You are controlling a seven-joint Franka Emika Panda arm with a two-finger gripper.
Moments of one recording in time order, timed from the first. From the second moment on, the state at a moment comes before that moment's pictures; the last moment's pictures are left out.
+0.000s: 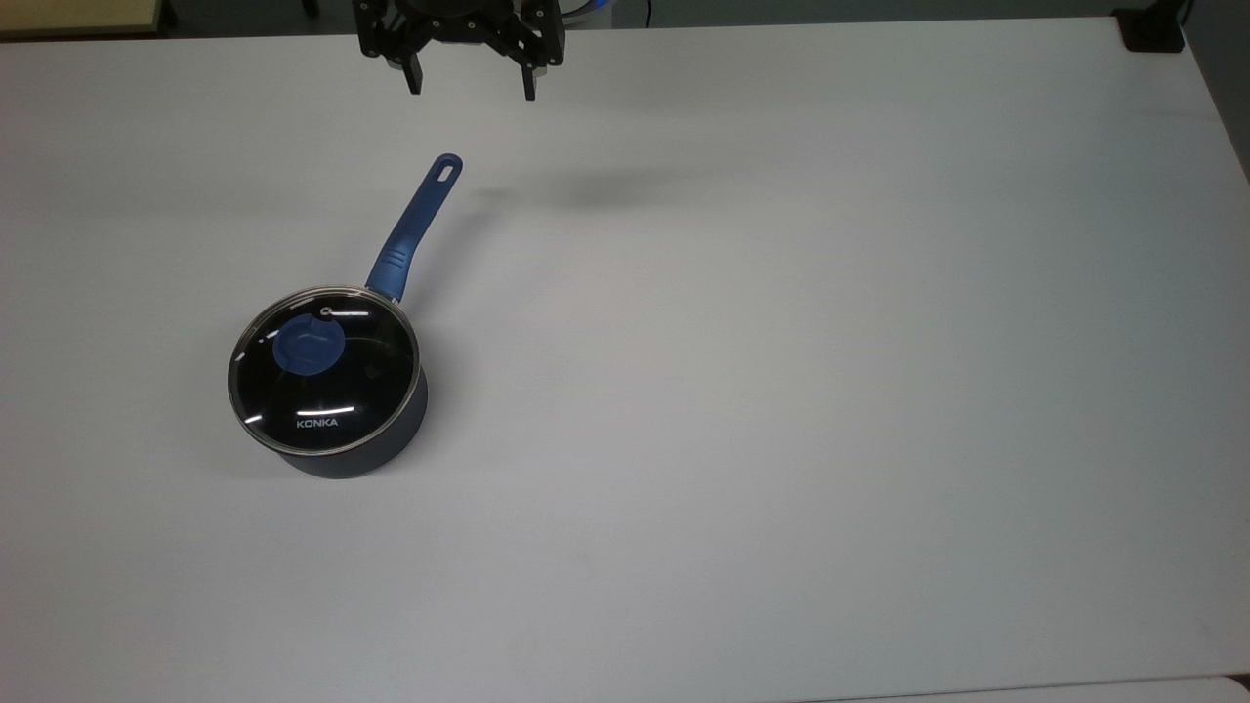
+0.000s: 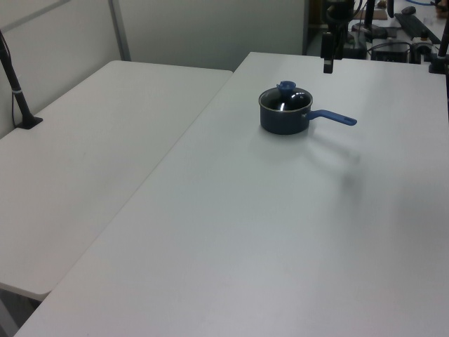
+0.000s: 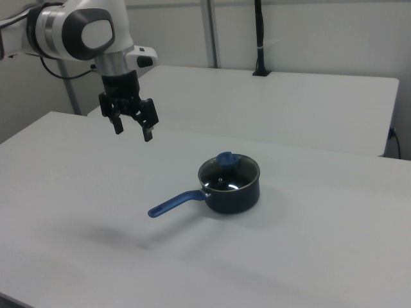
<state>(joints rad) 0.07 0.02 -0.09 -1.69 0.00 1.70 0.01</state>
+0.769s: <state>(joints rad) 0.07 0.02 -0.09 -1.69 0.00 1.69 0.02</state>
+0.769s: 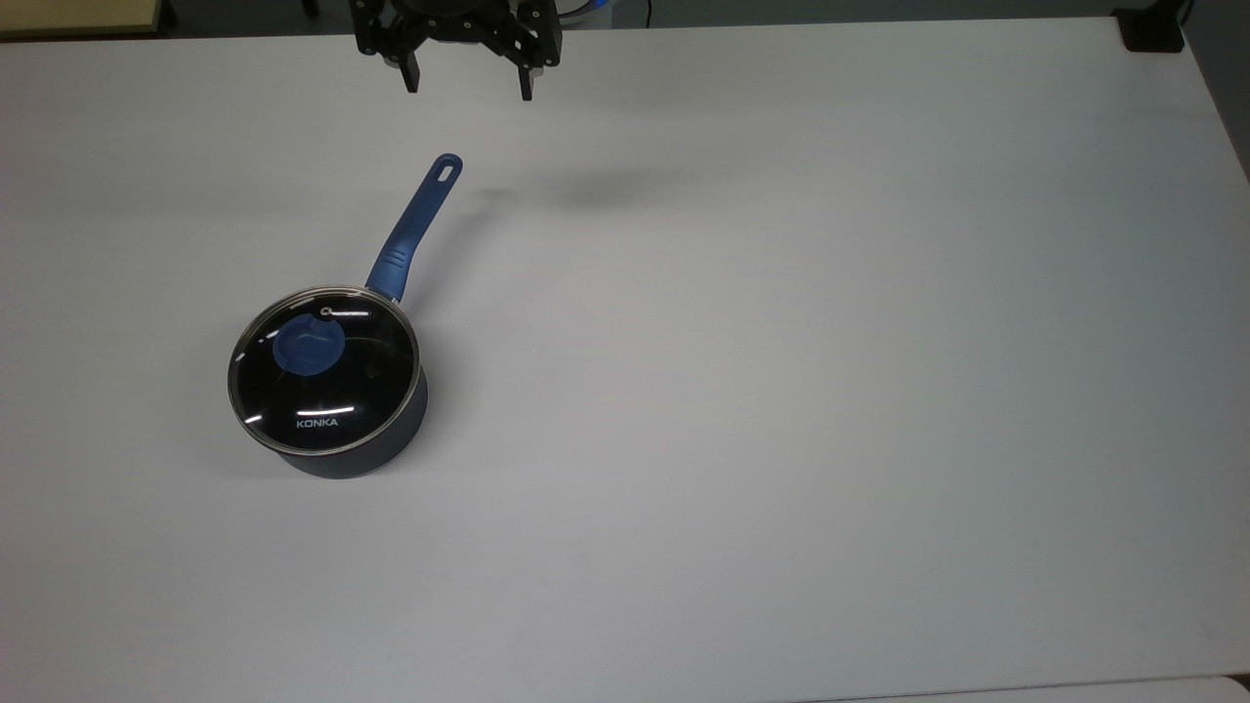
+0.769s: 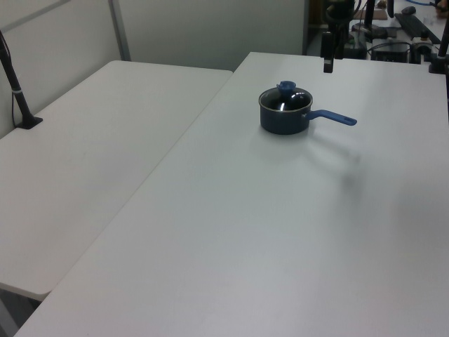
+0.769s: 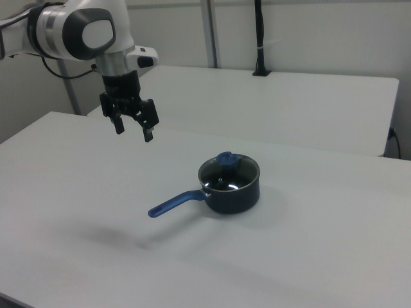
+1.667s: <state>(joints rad) 0.01 0.12 -0.09 -1.69 0.00 1.93 0.03</state>
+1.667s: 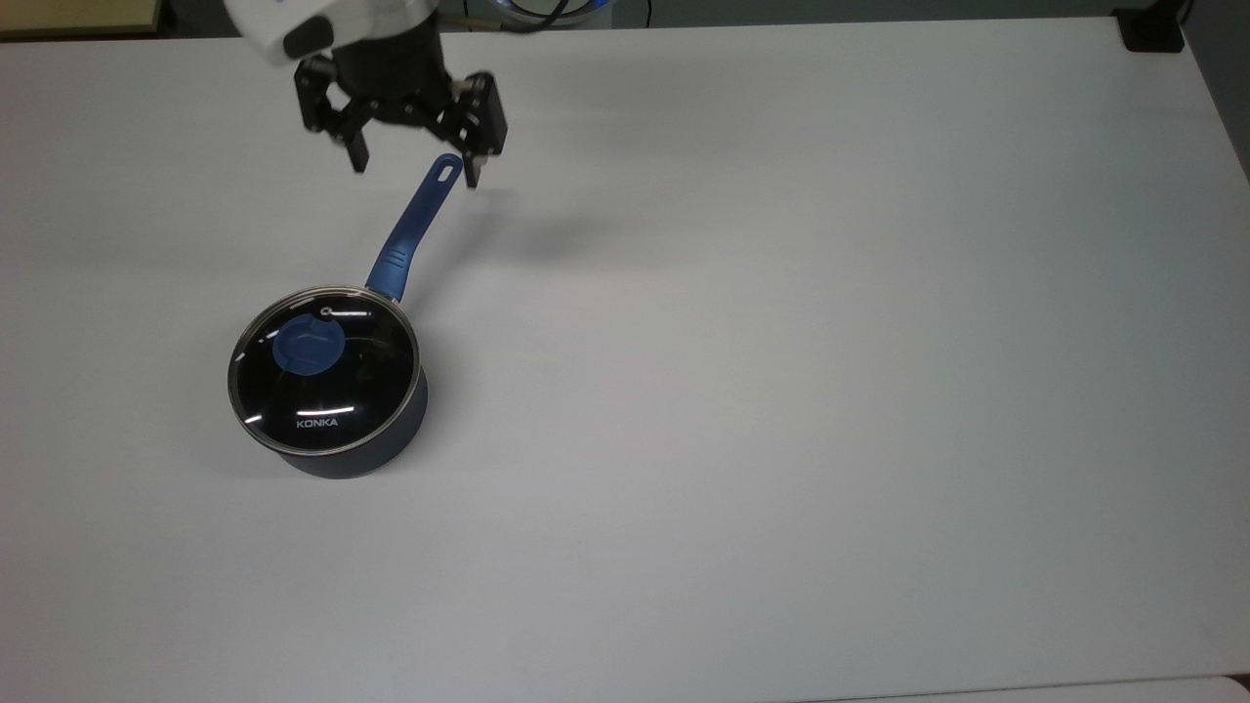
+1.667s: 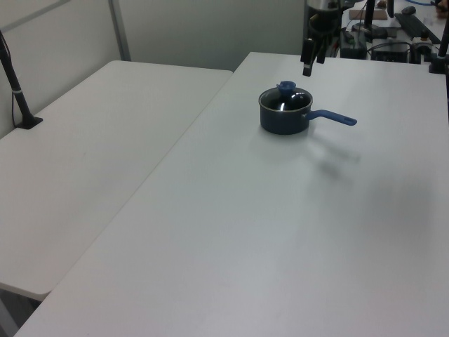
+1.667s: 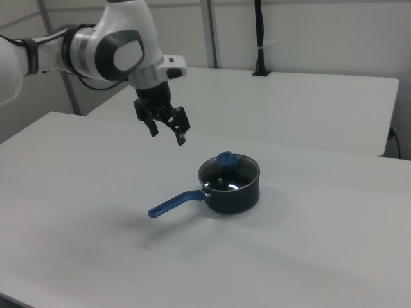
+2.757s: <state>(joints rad) -0.12 0.41 -0.13 -1.58 0.00 2.30 0.06</state>
